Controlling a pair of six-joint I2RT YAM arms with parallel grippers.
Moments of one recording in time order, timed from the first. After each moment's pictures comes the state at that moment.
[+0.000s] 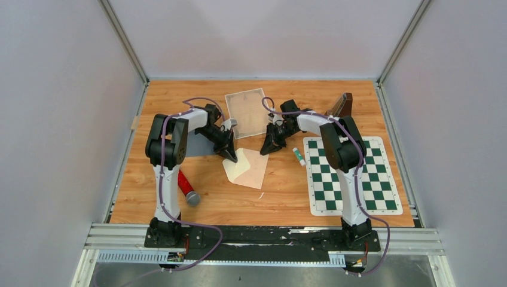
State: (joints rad) left arm -0.25 2.18 1.46 -0.87 0.79 -0.08; right arm 0.41 2.25 1.55 -0.52 -0.80 0.41
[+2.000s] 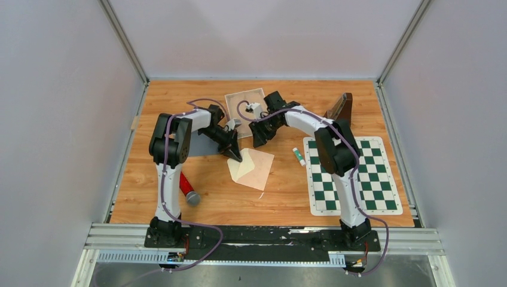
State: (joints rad) left arm -0.27 2.22 1.48 -0.85 0.87 -0.08; right arm 0.52 2.24 1.73 -0.59 -0.57 -0.24
